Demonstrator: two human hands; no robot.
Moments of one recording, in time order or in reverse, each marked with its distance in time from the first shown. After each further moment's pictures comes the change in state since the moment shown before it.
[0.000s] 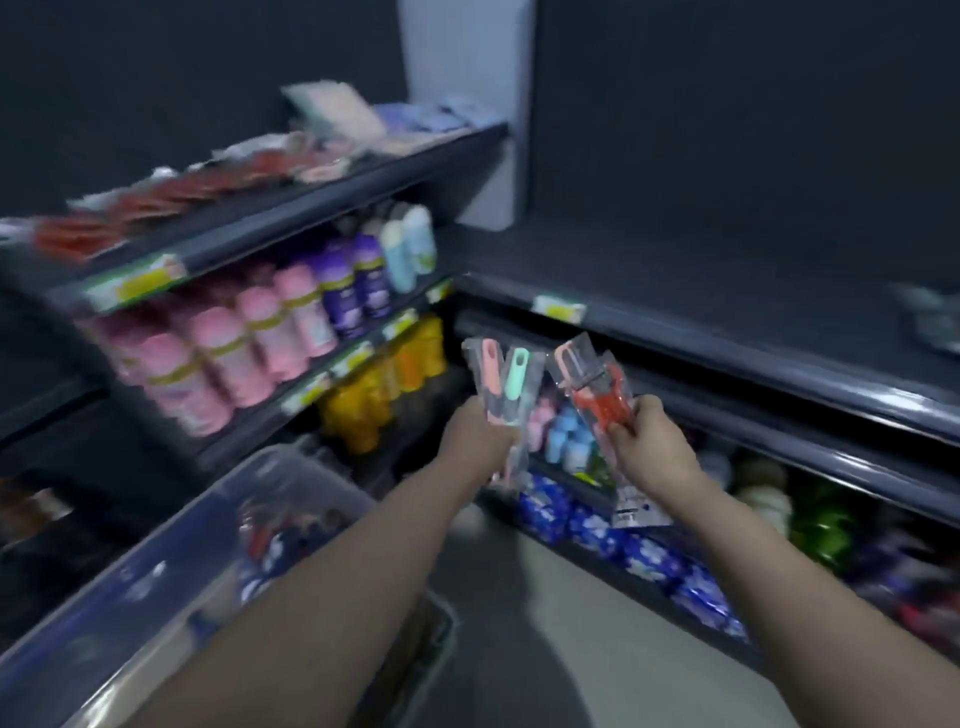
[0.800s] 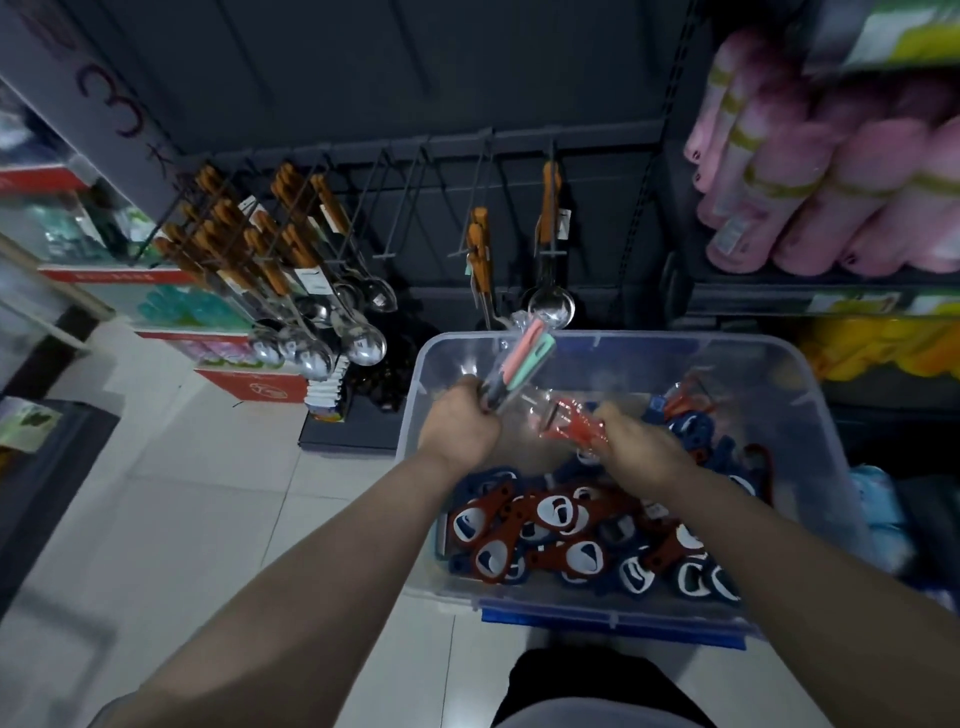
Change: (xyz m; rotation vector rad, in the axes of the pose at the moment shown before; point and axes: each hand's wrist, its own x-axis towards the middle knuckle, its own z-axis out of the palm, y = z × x) left_hand -0.199 -0.241 -0.267 0.188 0.776 -0.770; right_hand -0.122 -0.182 0.373 -0.595 -1.022 -1.140
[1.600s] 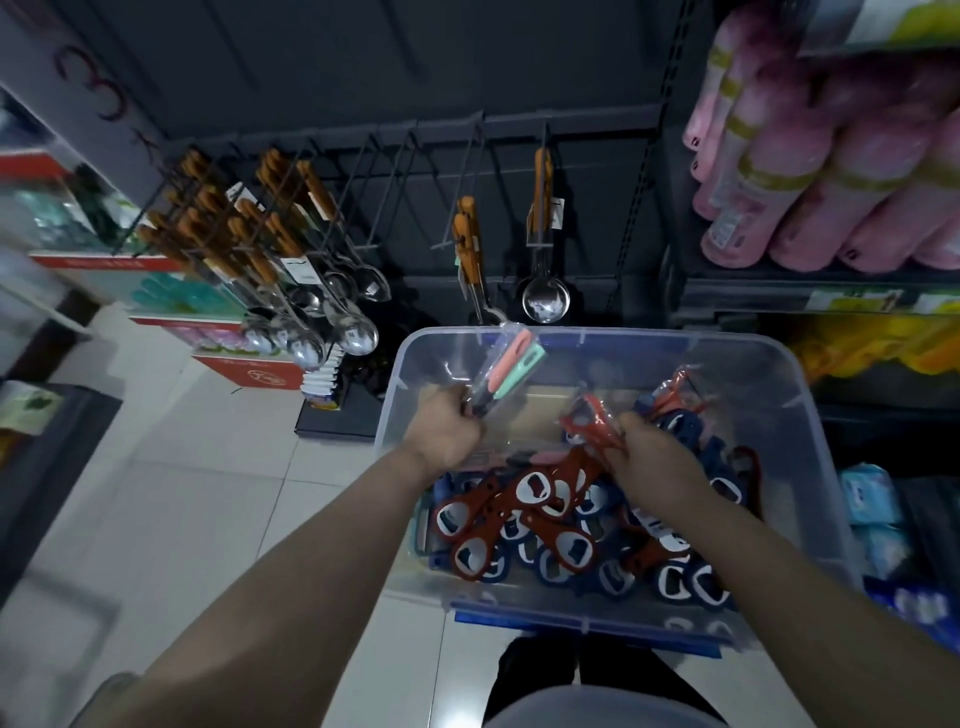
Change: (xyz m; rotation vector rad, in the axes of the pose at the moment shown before) left_hand 0.012 -0.010 0.015 -0.082 -0.106 -0.046; right_hand -0.017 0.020 -0.005 0.199 0.084 0.093
